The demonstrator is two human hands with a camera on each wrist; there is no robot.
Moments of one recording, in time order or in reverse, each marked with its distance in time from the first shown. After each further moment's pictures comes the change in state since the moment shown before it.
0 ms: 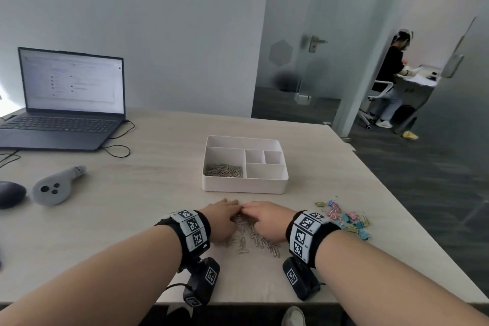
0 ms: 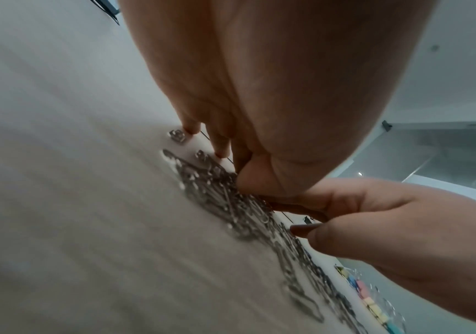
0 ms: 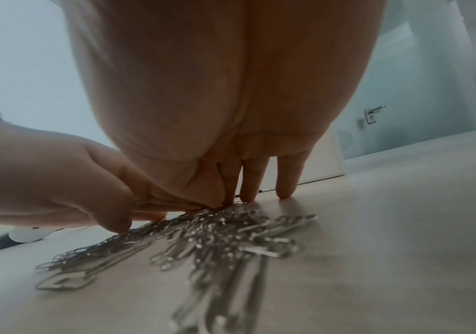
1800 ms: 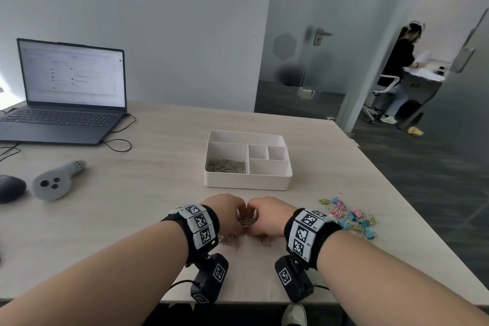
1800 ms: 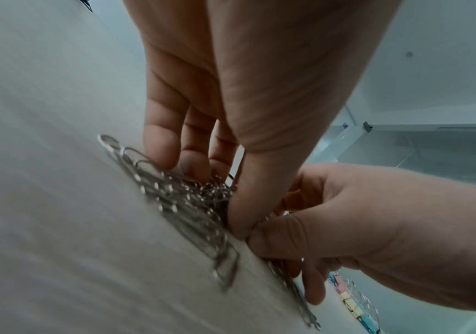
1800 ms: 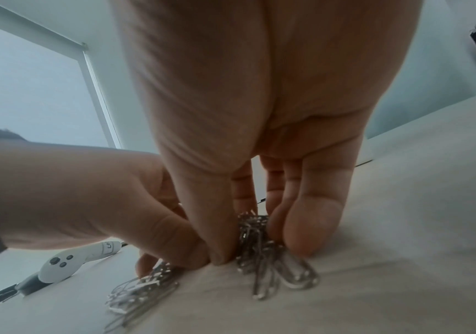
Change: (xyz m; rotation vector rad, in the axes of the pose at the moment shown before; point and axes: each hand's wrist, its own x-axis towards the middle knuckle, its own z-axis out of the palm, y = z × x) left_hand 0.000 0.010 -0.008 0.026 0.094 -0.066; right_hand 0.004 -0.010 0.001 0.123 0.075 0.166
